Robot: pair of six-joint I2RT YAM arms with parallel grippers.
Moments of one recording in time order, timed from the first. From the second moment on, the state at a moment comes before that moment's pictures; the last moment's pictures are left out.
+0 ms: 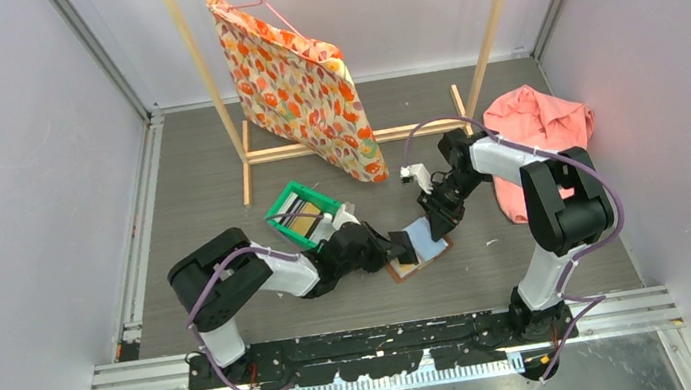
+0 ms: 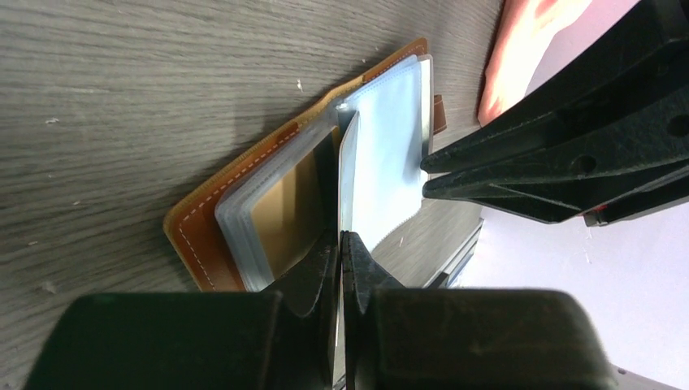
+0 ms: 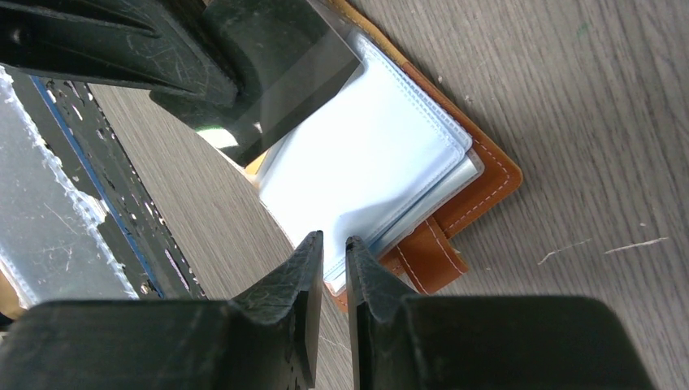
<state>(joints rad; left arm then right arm) -1.02 1.76 0.63 0.60 -0.07 -1.39 0.24 1.75 1.06 -0.93 -0.65 -0.75</state>
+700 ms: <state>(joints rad) -1.07 1.84 0.63 0.73 -0.12 -1.50 0.24 1.75 1.06 -0.93 -0.65 -0.75</state>
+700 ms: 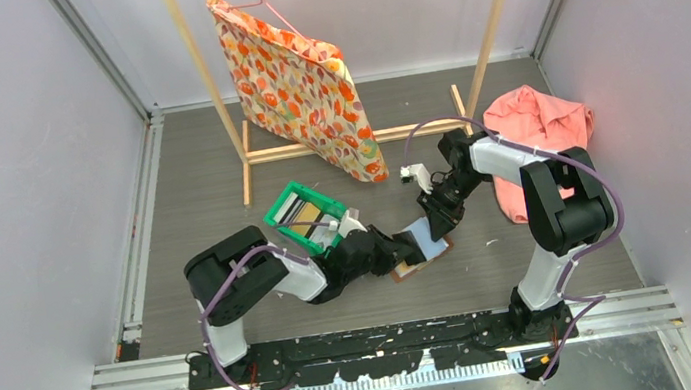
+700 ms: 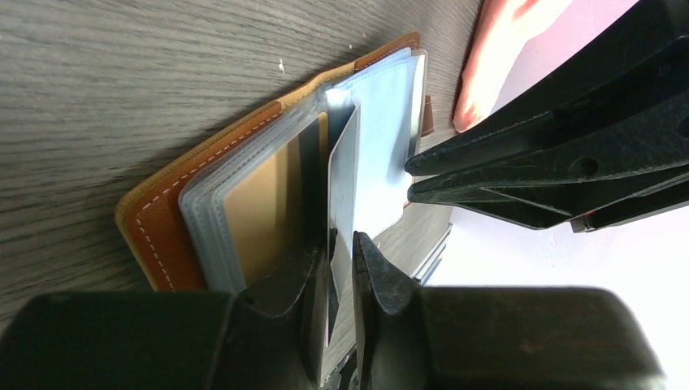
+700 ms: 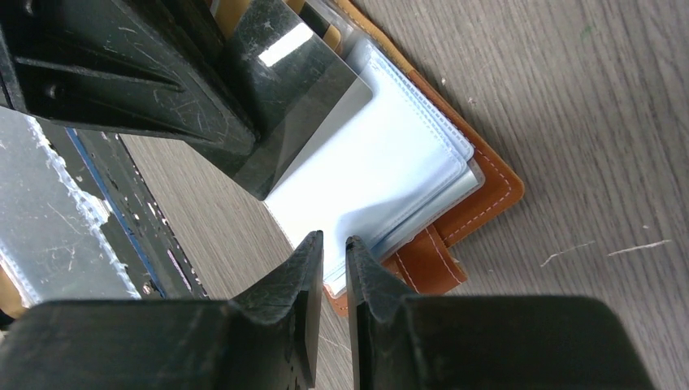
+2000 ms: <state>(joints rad) -1.08 1.76 0.70 0.47 -0.14 -1.48 0.24 1.75 1.07 -0.95 -0.68 -0.76</state>
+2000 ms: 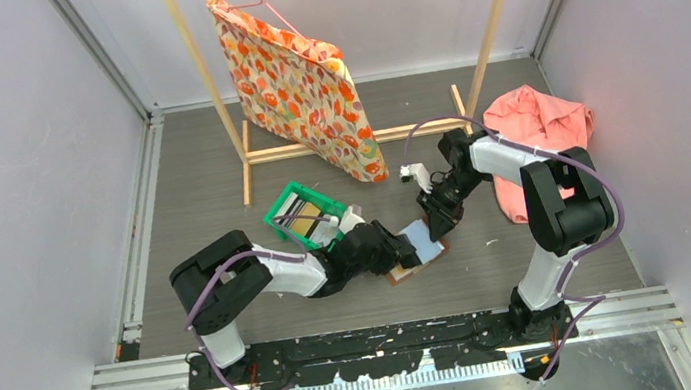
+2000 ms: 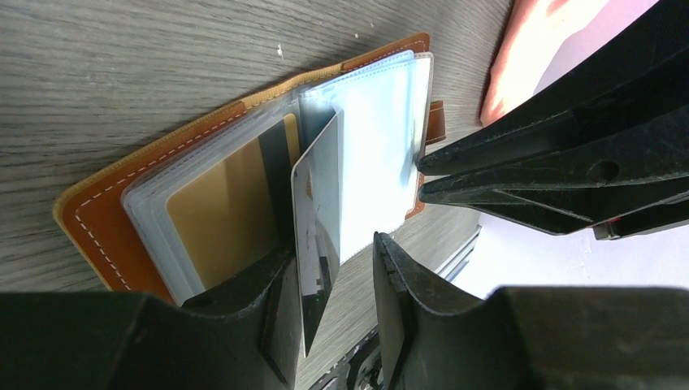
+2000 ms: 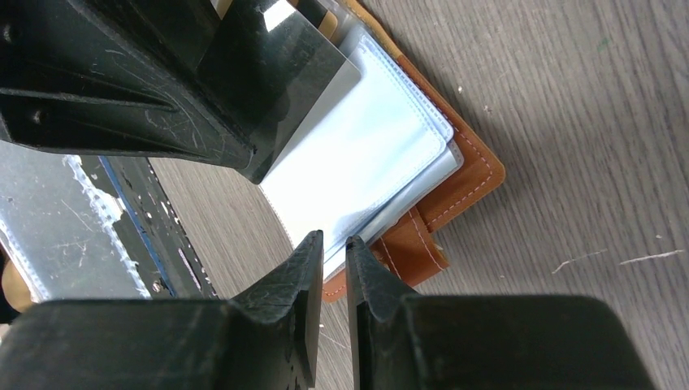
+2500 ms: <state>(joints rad) -1.07 1.72 0.68 0.44 -0.12 -1.45 0.24 1.73 1.07 -0.97 -0.73 -0.79</state>
